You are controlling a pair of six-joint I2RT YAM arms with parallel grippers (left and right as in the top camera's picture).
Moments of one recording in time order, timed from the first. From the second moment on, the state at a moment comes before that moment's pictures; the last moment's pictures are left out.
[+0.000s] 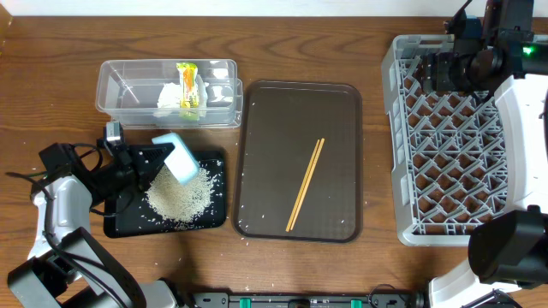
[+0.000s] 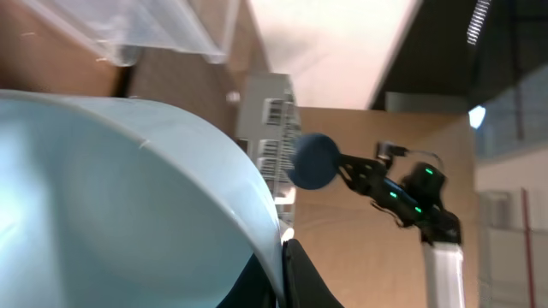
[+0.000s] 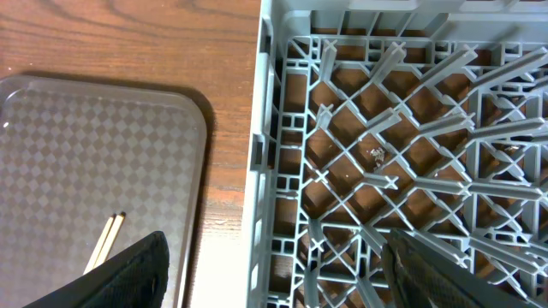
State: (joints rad) left arm 0.61 1.53 0.86 -0.79 1.43 -0.10; right arm -0.10 1.79 1.78 -1.05 -0.19 -0.08
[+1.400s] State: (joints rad) left arm -0.55 1.73 0.92 -0.08 0.20 -0.24; right arm -0.10 1.79 1.78 -1.07 -0.19 -0.08
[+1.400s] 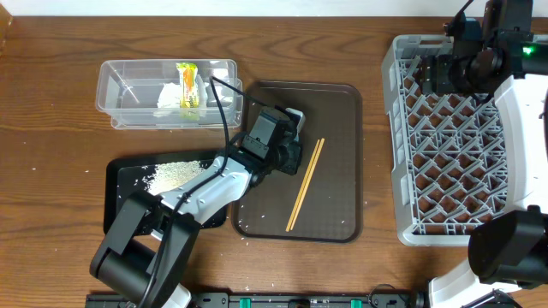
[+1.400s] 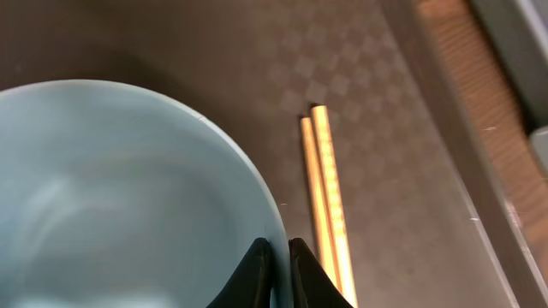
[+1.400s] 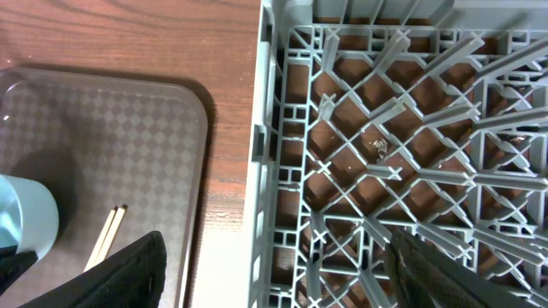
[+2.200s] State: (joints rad) left arm -0.02 1.23 0.92 -1.17 0.00 -0.71; right arm 0.14 1.93 1.77 -0.98 -0.34 -0.05
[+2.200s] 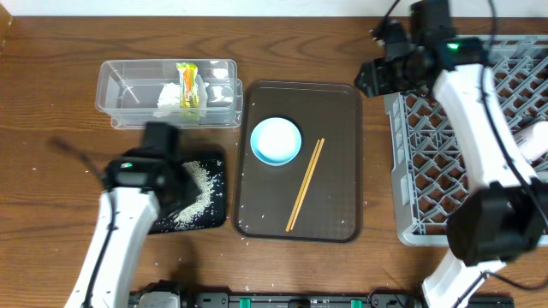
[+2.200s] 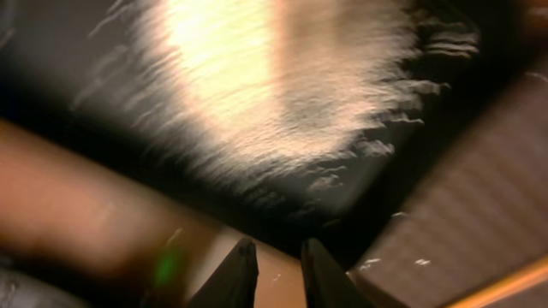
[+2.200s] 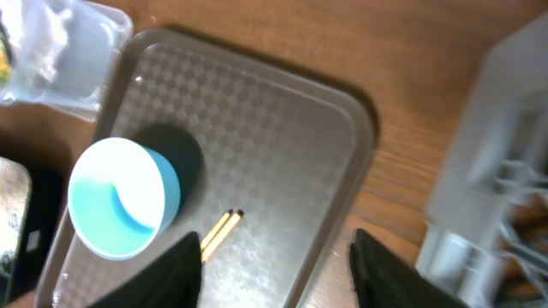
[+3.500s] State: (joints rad) left arm 0.42 1.20 0.59 -0.77 0.13 -0.90; right arm 0.31 2.08 1.77 -0.88 -0.34 -0.02
